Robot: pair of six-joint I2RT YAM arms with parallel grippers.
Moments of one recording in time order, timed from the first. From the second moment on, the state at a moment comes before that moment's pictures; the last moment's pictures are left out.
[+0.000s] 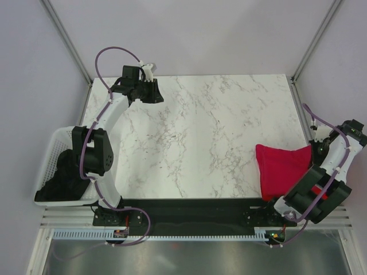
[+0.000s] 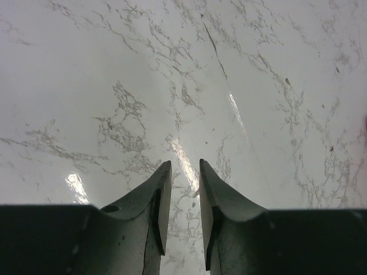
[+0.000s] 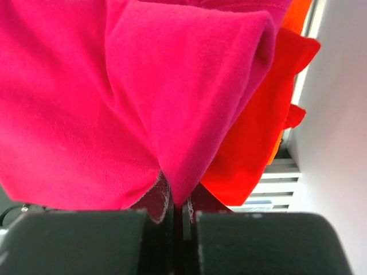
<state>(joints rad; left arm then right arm) -0.19 1.86 1.62 -0.47 0.42 -0.09 -0.78 1.33 1.12 -1.15 -0.16 -0.70</state>
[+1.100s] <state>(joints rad) -0.20 1.65 1.53 -0.50 0.27 -0.04 -0.16 1.23 1.29 -0.76 -0.25 -0.36</state>
